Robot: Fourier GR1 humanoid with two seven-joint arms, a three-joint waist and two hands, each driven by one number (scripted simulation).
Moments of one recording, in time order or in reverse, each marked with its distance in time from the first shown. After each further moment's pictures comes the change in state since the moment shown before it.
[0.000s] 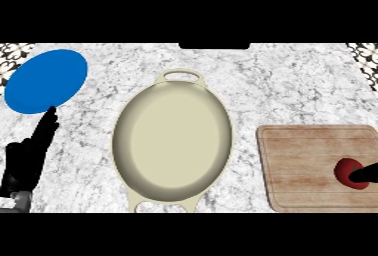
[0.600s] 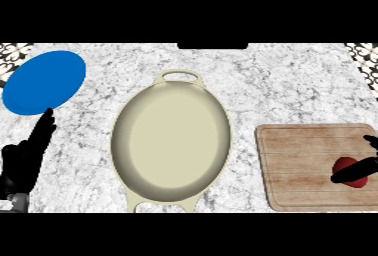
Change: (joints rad) left arm 0.016 -0.035 0.055 0.003 -0.038 -0.048 -0.003; right arm -0.056 0.140 0.040 0.179 0.117 0.039 -0.030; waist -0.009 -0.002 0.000
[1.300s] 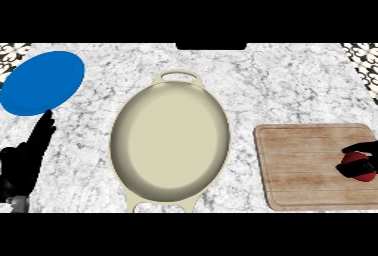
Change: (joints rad) left arm 0.020 -0.060 0.062 -0.033 -0.062 -0.053 0.022; right arm 0.005 0.084 -0.057 0.059 0.128 0.068 -0.066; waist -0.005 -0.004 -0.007
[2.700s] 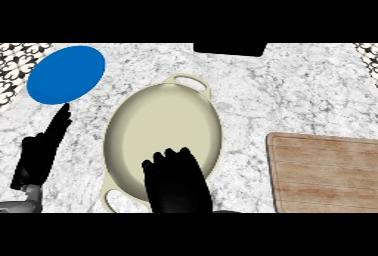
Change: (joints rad) left arm -0.071 -0.051 -0.007 0.029 -0.065 -0.081 0.028; right arm -0.517 0.604 0.827 -0.432 0.633 0.109 0.016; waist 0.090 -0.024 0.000
